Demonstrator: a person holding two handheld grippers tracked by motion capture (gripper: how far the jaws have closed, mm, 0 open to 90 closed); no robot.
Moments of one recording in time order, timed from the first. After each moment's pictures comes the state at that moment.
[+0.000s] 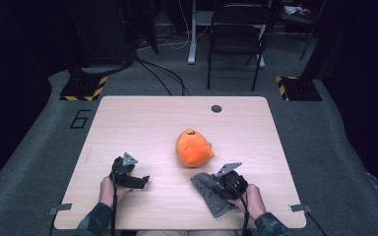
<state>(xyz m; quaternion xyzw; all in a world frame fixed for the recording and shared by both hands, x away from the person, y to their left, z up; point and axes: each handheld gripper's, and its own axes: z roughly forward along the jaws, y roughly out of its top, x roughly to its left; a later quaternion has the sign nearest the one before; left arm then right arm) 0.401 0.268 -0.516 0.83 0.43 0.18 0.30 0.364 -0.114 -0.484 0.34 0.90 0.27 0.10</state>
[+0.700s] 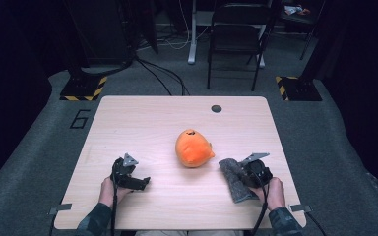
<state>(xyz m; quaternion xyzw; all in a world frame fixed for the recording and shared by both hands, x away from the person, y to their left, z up) 0.401 0.266 -0.524 0.83 0.43 0.17 0.31 0.391 -0.184 -0.477 0.45 0.84 0.25 0.16</state>
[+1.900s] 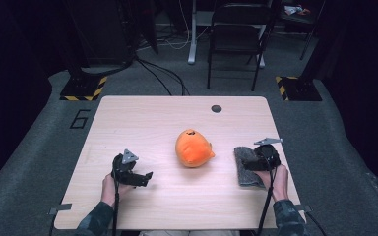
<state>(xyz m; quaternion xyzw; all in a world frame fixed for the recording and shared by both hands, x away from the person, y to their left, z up) 0.402 0.255 -0.499 0.81 0.42 0.18 0.36 0.428 -0.207 -0.460 0.52 0.78 0.29 0.20</state>
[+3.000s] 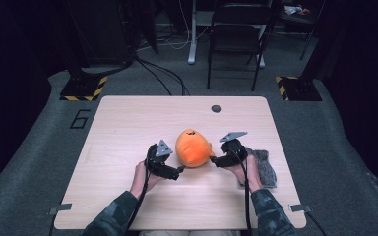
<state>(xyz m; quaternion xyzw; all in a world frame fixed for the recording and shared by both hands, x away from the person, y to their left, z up) 0.424 0.156 -0.477 0.84 0.32 0.17 0.40 0.452 -0.118 -0.460 0.39 0.85 0.34 0.14</state>
